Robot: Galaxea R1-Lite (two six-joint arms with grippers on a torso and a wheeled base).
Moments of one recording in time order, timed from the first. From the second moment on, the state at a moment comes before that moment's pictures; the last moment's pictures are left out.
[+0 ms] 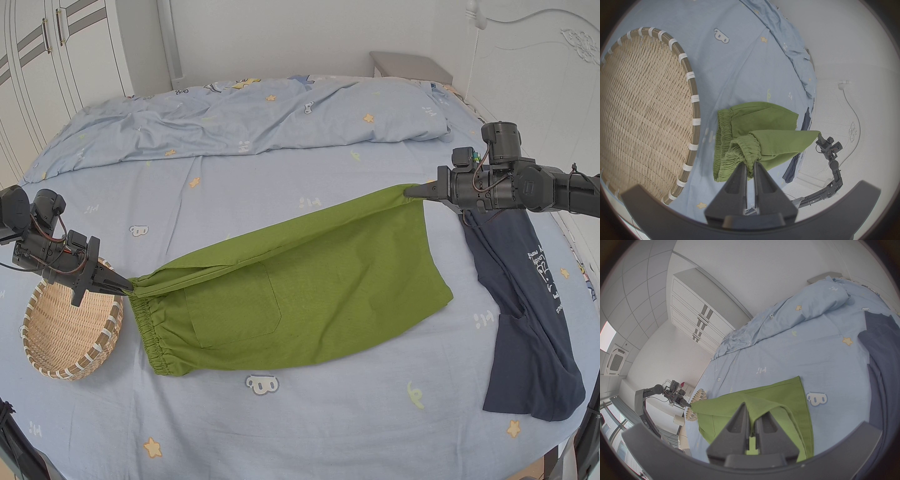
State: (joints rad) left arm 0.25 1.91 -1.49 0.77 -0.78 -0.23; right arm 0.15 2.12 -1.79 0.13 0.66 0.22
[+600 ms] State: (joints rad) left arm 0.24 1.91 -1.48 0.74 -0.77 -0.23; right arm 0.17 2.18 -1.79 0.11 0.65 0.22
